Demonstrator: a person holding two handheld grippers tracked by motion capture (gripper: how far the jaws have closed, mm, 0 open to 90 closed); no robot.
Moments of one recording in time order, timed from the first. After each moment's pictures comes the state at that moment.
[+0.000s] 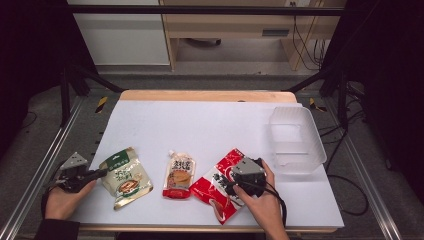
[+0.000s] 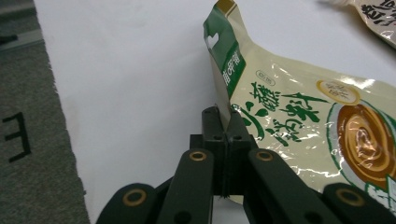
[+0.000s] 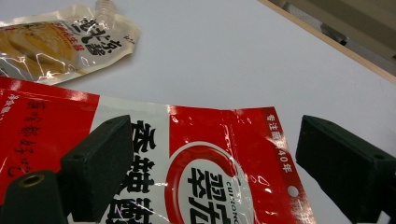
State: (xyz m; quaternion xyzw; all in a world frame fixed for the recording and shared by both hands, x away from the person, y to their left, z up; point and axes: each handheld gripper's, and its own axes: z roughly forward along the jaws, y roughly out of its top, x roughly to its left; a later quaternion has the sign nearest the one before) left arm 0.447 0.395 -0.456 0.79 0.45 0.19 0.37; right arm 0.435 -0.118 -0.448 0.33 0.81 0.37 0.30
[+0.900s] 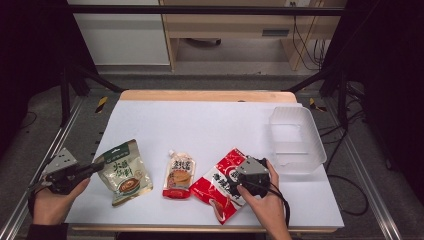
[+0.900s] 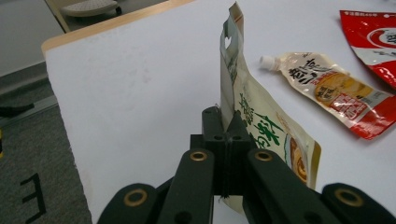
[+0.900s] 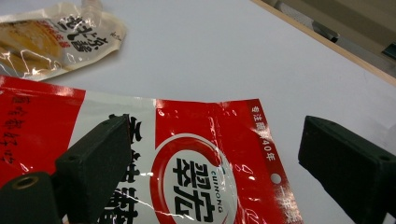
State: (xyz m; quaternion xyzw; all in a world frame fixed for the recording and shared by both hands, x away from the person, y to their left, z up) left arm 0.420 0.376 -0.393 0.79 0.38 0.23 0.43; right arm 0.433 -0.129 -0.447 0.34 0.81 0.37 0.31
